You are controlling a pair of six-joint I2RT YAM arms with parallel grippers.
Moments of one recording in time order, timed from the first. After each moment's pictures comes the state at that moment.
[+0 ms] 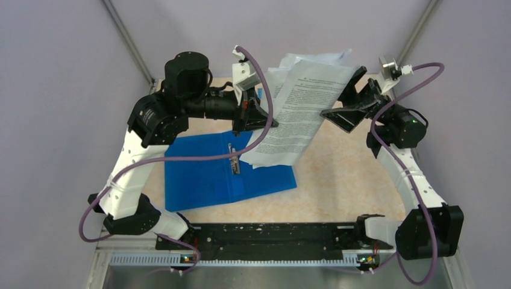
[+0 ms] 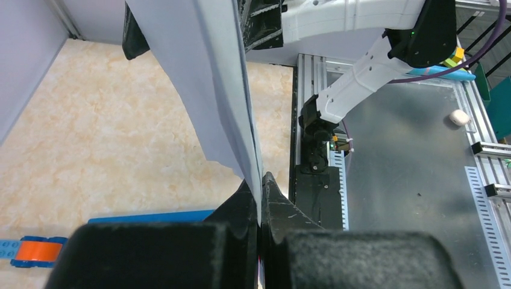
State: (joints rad) left arm -0.78 1.46 2.17 -0.98 0.72 0.08; right arm 0.08 1.17 0.97 1.28 -1.08 1.26
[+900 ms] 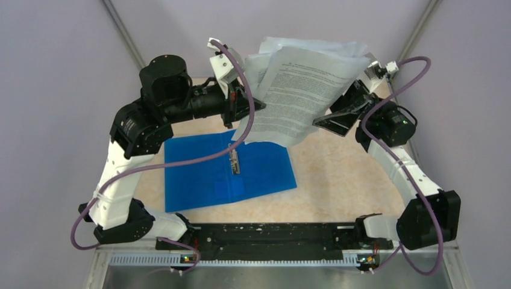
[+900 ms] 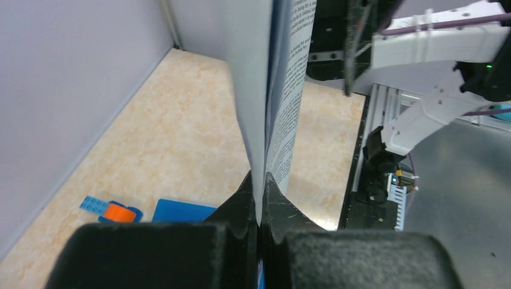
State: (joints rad) left arm -0.77 1.38 2.17 -0.93 0.47 0.08; right arm 0.22 1.29 1.05 1.52 -1.13 1.50
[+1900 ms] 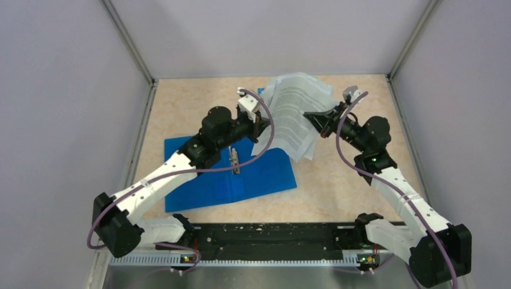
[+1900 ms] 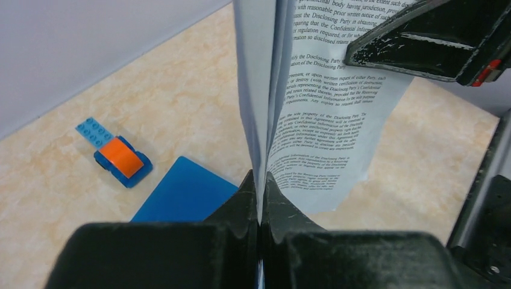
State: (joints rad) left arm -0.73 1.19 1.12 -0.04 0.17 -0.05; right arm 0.29 0.97 0.75 0.44 -0.60 0.34
